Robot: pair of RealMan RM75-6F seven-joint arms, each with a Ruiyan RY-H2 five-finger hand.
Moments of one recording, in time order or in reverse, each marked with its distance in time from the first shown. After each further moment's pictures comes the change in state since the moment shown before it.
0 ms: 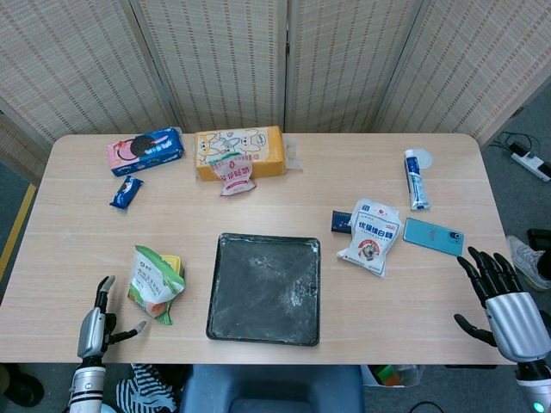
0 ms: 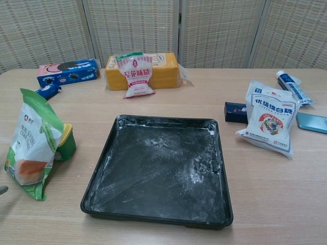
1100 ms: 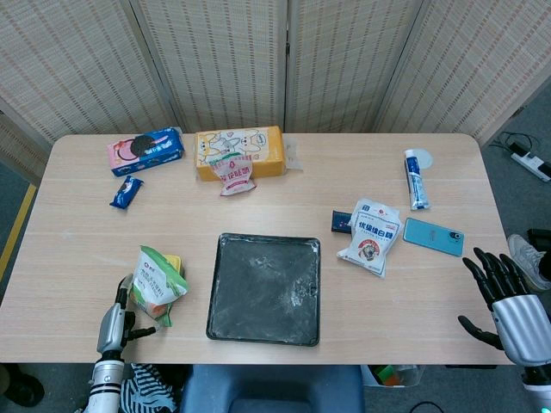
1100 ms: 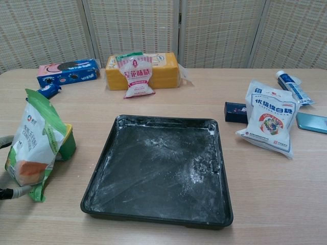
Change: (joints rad) left arm -0.021 0.016 -0.046 -0.222 -0.094 -0.081 0.212; right arm -0.014 0.017 -0.003 0.001 -0.020 0.034 0.032
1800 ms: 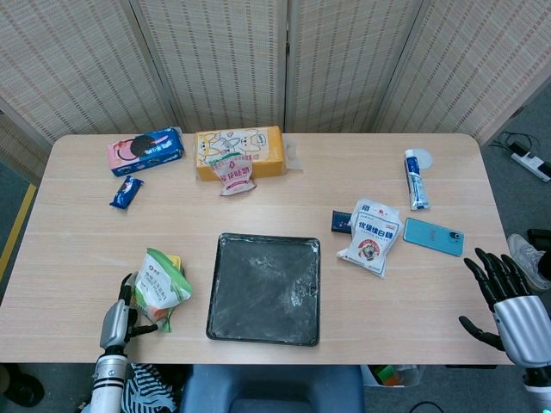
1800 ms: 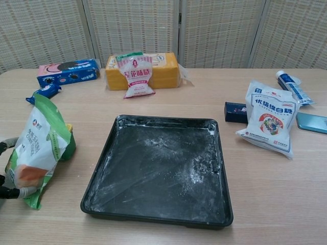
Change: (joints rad) left arm -0.030 -0.029 -0.019 0.056 -0.026 -0.026 0.051; right arm -0.005 0.001 -0.001 0.001 -0.005 0.006 0.000
